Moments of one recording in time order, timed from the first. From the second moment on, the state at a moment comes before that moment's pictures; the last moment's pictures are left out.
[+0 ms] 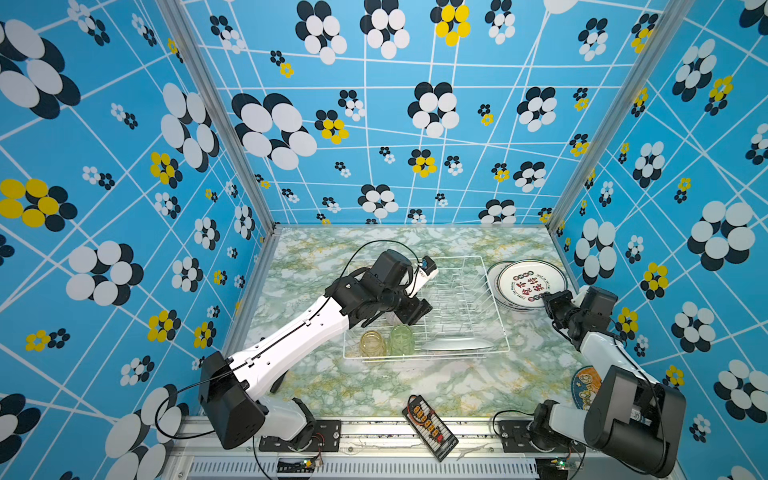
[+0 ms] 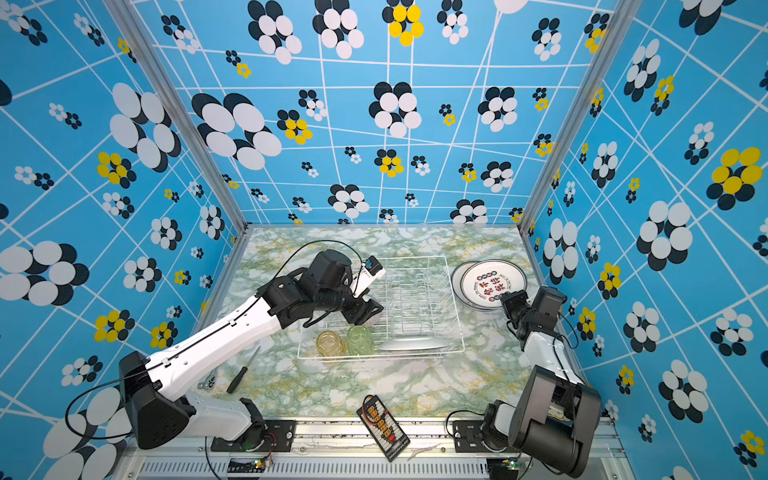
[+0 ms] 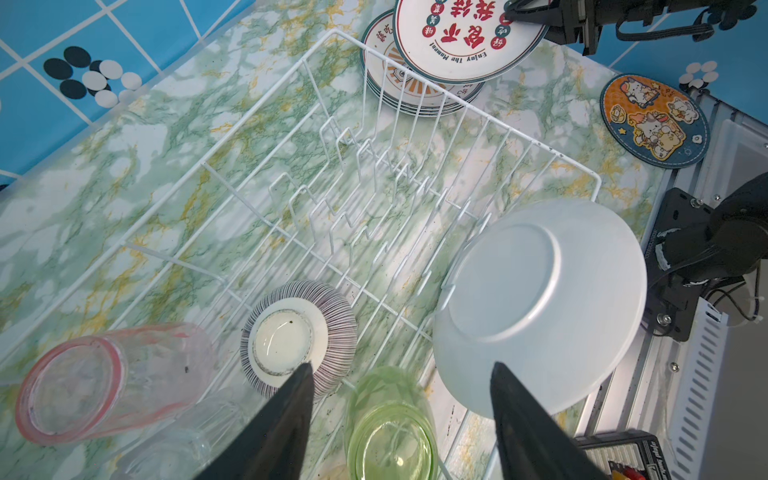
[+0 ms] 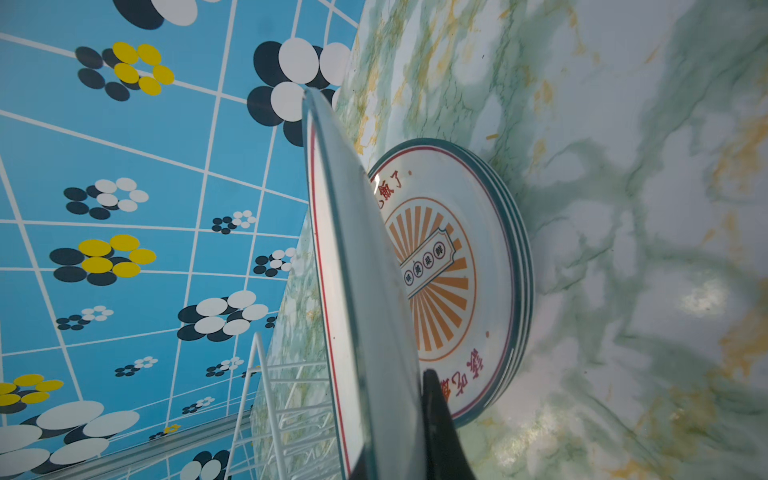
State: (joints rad) left arm -0.81 1.42 1.35 -0.68 0.17 0.08; right arm -0.44 1.27 0.57 0.08 -0.43 0.86
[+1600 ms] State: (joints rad) left arm -0.83 1.50 1.39 -0.71 0.14 0.09; right arm -0.44 1.49 0.58 0.18 -0.49 0.86
